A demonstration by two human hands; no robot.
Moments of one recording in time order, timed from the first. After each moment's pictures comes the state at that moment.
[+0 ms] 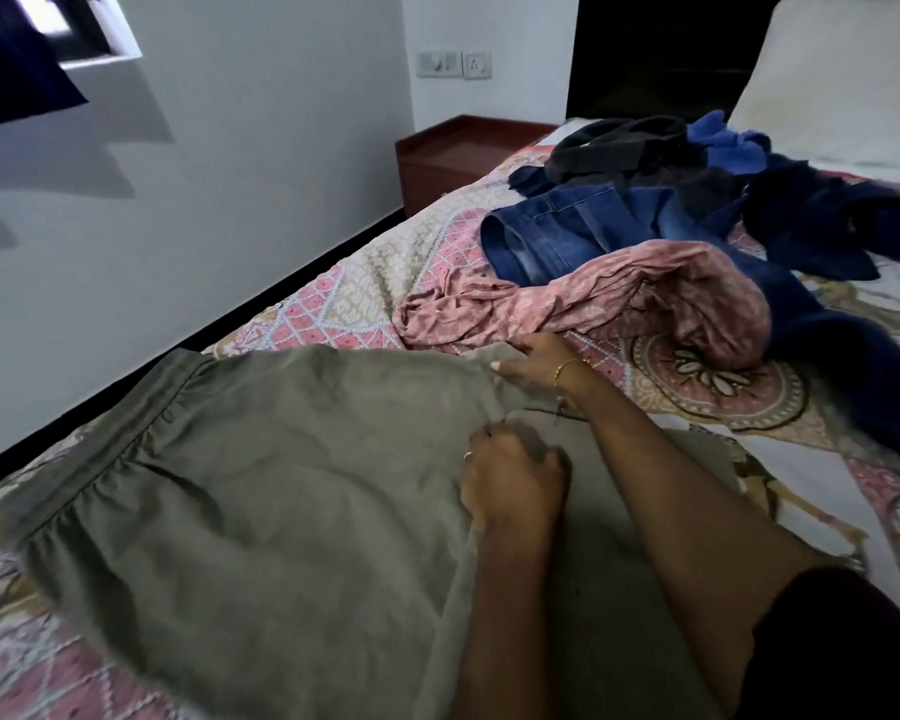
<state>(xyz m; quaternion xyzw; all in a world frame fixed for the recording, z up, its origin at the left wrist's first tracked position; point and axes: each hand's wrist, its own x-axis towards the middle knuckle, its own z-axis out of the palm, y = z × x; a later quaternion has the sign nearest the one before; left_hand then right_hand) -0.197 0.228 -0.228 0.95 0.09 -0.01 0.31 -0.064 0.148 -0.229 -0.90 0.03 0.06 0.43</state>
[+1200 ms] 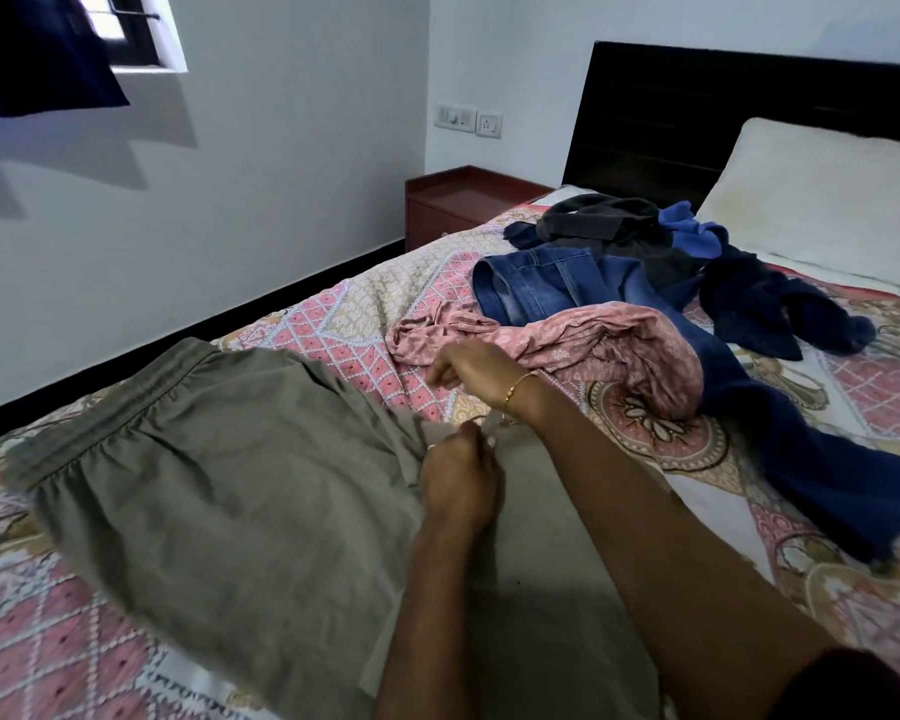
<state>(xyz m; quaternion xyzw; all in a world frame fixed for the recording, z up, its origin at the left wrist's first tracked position) -0.205 0.245 -0.213 0.93 0.00 0.04 0.35 -0.133 0.194 -0.141 -0.89 -0.10 0.12 0.42</state>
